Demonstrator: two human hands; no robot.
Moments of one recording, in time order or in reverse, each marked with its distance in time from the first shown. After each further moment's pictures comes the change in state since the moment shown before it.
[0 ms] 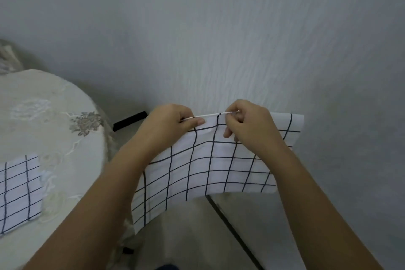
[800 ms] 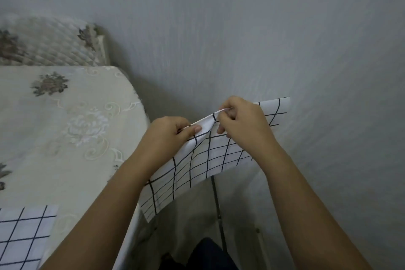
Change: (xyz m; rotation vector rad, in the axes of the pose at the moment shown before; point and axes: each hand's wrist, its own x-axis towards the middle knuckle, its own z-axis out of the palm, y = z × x) left_hand 0.223 -0.287 -0.109 -0.055 0.339 -0.457; right_hand 0.405 -0.125 0.233 -0.058 -0.438 -0.297
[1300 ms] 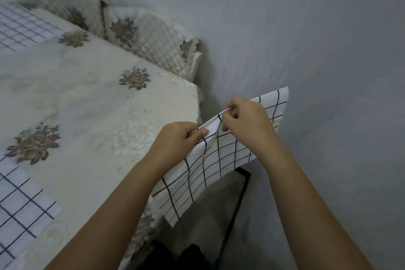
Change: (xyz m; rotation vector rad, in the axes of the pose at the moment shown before) left_hand 0.126 -0.108 -0.050 -0.027 0.382 -0.472; right_hand 0.247 -0.086 0.093 -0.172 -0.426 -0.449
